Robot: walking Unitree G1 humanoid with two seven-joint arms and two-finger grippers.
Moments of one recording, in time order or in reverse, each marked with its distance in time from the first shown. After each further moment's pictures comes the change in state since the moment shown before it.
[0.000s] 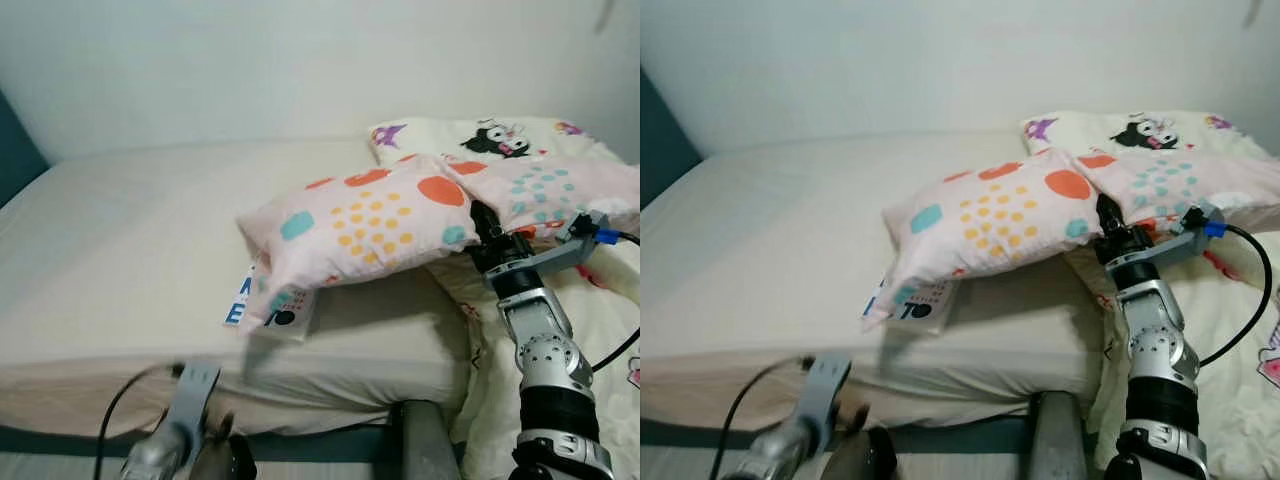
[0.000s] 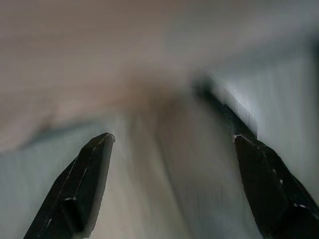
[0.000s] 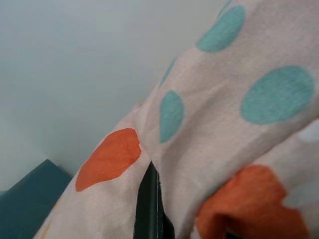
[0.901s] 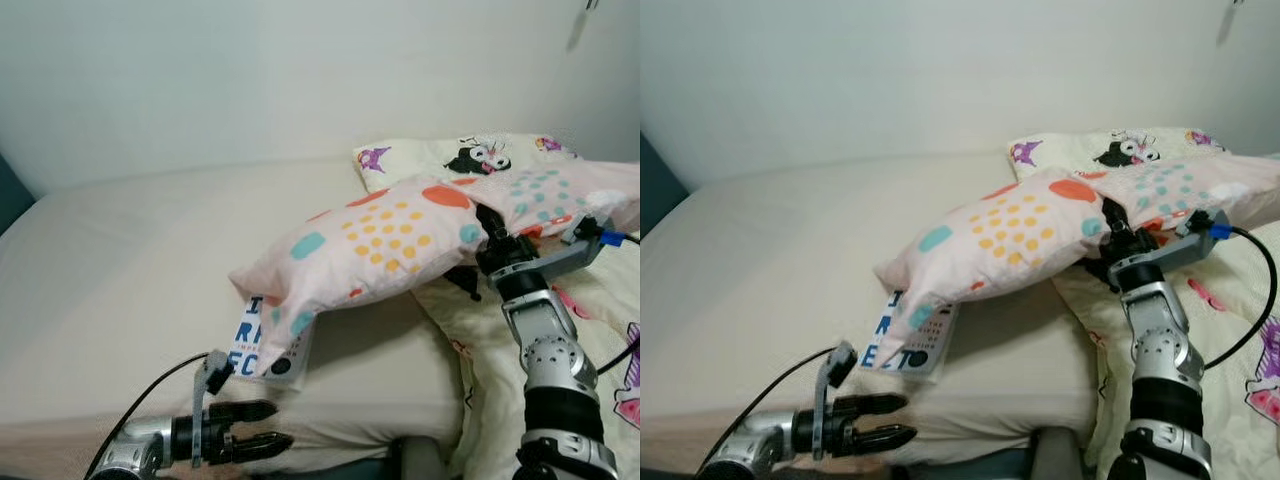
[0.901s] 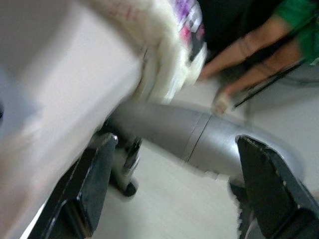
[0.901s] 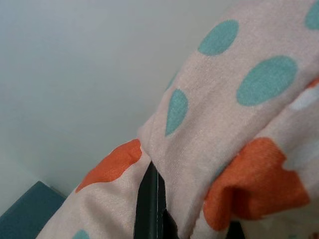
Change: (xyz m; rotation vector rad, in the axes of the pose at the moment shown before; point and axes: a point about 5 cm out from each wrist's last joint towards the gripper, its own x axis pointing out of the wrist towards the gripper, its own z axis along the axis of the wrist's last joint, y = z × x) left arm -0.035 -0.024 0.078 -0.133 -0.506 -1.089; right arm -0.001 -0.004 0.000 0.000 0.006 -0.018
